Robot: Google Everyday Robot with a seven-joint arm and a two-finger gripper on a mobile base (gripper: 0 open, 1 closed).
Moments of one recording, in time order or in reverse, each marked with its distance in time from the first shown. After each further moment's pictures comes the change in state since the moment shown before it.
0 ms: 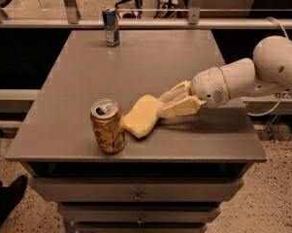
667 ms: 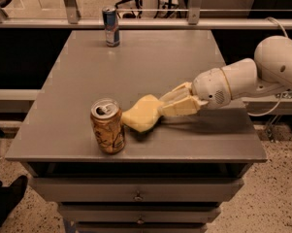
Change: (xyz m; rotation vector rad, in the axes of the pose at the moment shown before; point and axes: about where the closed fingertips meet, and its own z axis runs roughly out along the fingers) arm 0.001 0.007 -0.003 -0.027 -0.002 0.029
